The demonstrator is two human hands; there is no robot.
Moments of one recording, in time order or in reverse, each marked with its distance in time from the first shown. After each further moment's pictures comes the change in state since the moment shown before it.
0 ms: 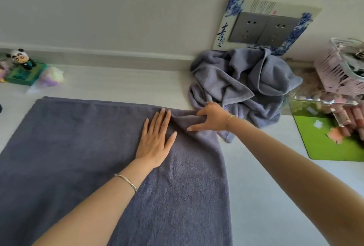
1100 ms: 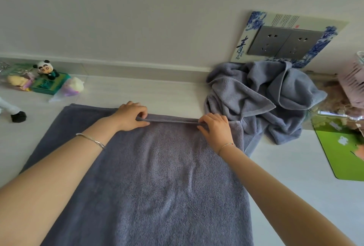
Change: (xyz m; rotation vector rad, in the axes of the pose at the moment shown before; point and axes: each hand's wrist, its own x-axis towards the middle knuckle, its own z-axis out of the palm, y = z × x) left_hand 0.076 -0.129 -0.099 -0.056 -0.404 0.000; right_hand 0.030 -0.037 0.053 0.036 0.558 0.045
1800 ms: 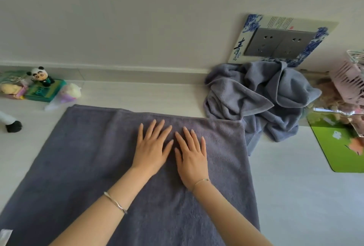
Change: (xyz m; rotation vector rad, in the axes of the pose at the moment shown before) left_hand -0.034 0.066 0.092 0.176 0.481 0.045; right_hand -0.058 -0.089 0.038 -0.057 0.002 0.161
